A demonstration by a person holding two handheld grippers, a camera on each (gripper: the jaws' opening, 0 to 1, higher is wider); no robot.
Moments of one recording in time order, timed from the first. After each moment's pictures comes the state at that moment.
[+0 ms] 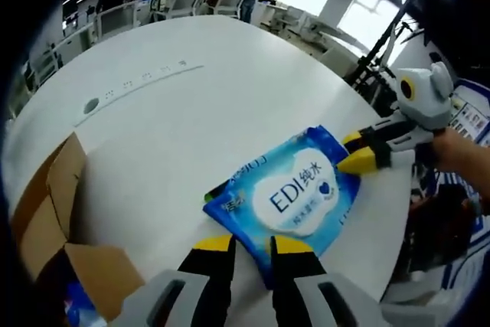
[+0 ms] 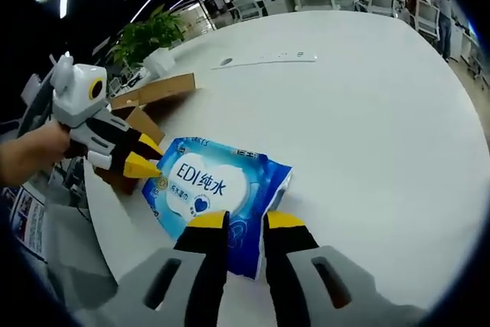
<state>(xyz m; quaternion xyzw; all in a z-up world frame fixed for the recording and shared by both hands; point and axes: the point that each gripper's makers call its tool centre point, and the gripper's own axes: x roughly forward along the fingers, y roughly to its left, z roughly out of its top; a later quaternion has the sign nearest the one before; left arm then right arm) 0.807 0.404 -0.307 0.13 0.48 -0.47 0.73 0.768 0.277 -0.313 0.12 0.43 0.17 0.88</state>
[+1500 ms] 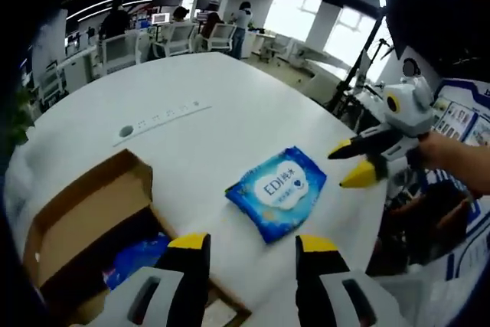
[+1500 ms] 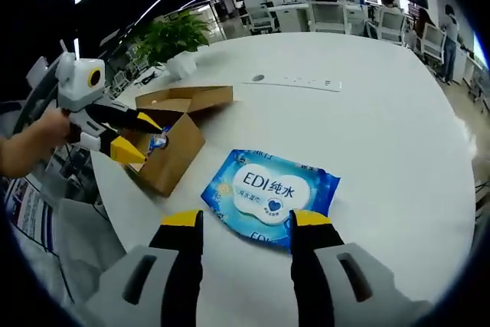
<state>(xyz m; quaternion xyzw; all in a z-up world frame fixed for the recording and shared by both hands) 0.803 0.489 -0.224 0.10 0.41 -0.50 0.76 0.741 0.342 -0.238 0.08 0.41 0.18 0.89</state>
